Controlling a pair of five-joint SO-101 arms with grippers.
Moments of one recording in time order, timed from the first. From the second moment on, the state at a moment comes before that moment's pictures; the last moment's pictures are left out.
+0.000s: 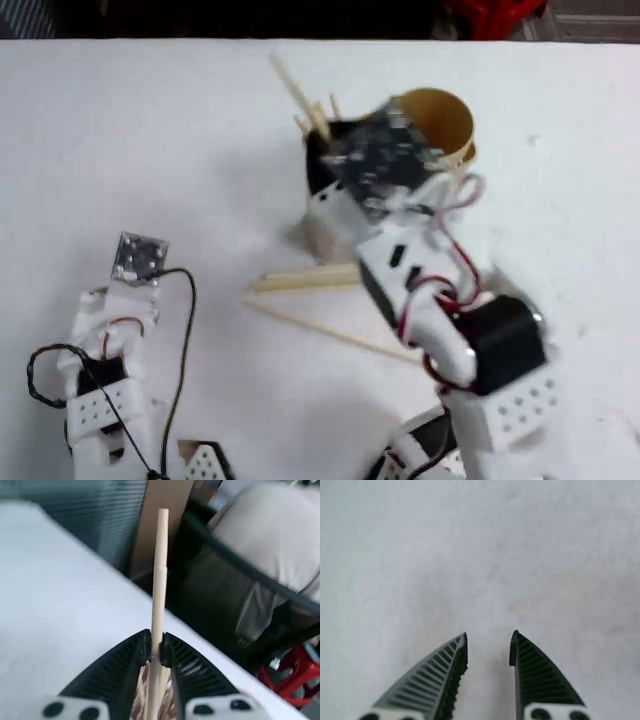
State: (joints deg) left arm -28.8 -64.8 95.3 26.6 -34.4; right arm -28.0 -44.2 4.2 57.9 20.8
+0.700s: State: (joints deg) left arm -28.8 -64.8 95.3 26.6 -34.4; right arm -18.6 -27.1 4.7 29.4 12.9
